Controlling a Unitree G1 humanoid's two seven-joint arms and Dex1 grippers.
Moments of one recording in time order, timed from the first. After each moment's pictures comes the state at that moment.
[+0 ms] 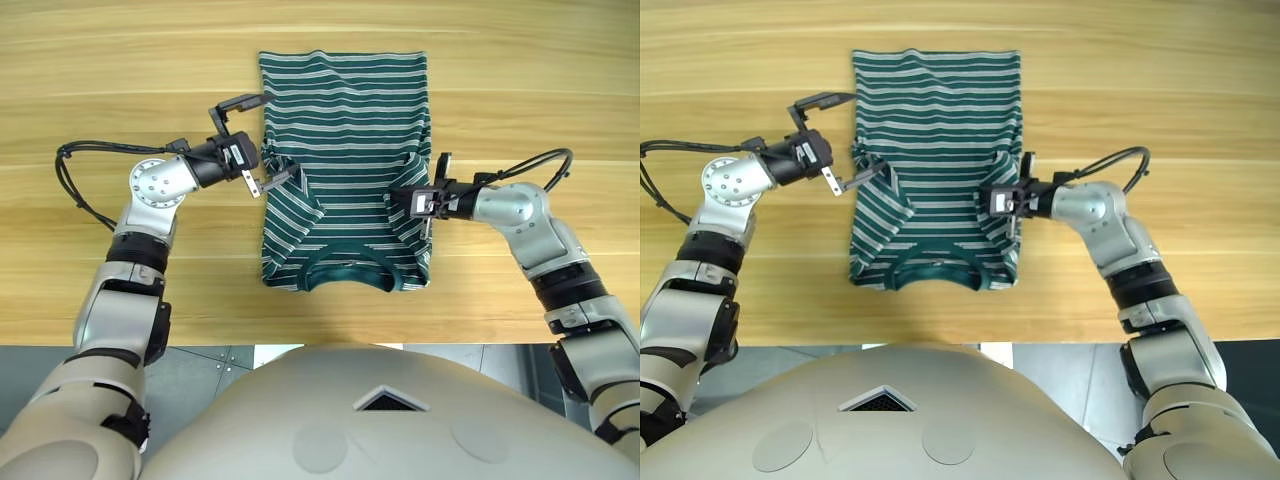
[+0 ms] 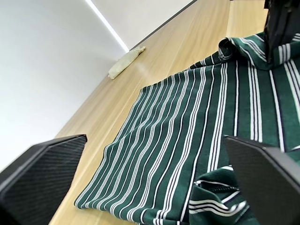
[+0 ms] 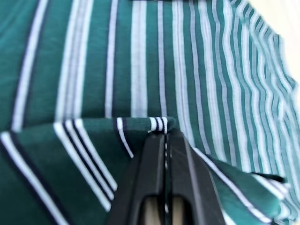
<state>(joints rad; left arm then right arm) -0.39 0.49 -0.22 0.77 0.04 -0.82 -0.80 -0.20 -0.62 0.40 0.27 -0.26 -0.35 0.84</state>
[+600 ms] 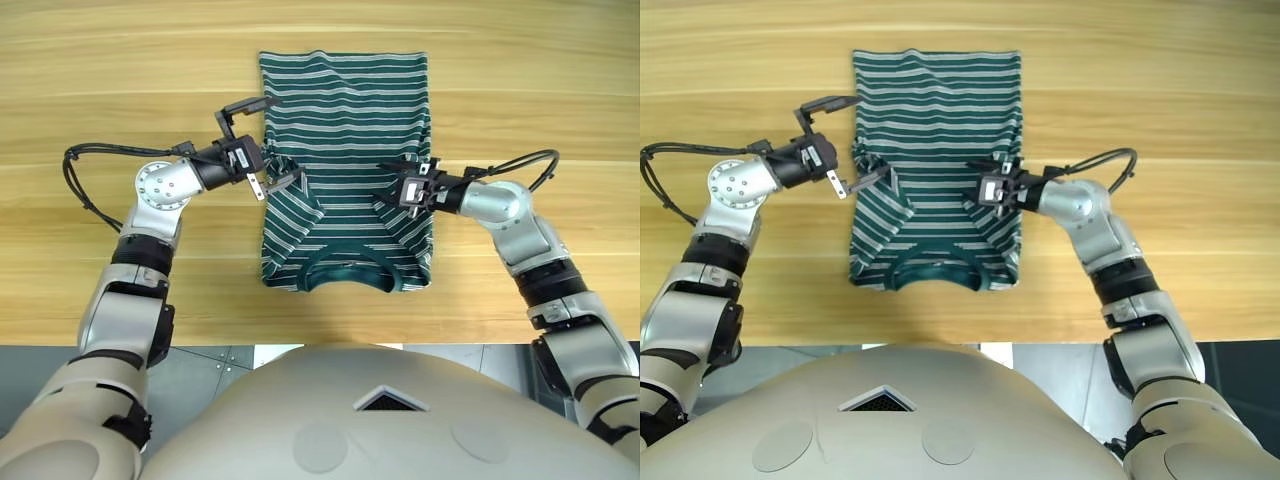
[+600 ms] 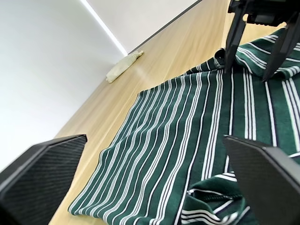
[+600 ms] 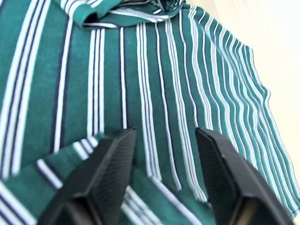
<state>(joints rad) -0.37 0.47 -0.23 0.74 0.04 -0.81 -0.80 -0.22 -0.55 0.32 0.25 -0.16 -0.35 0.76</state>
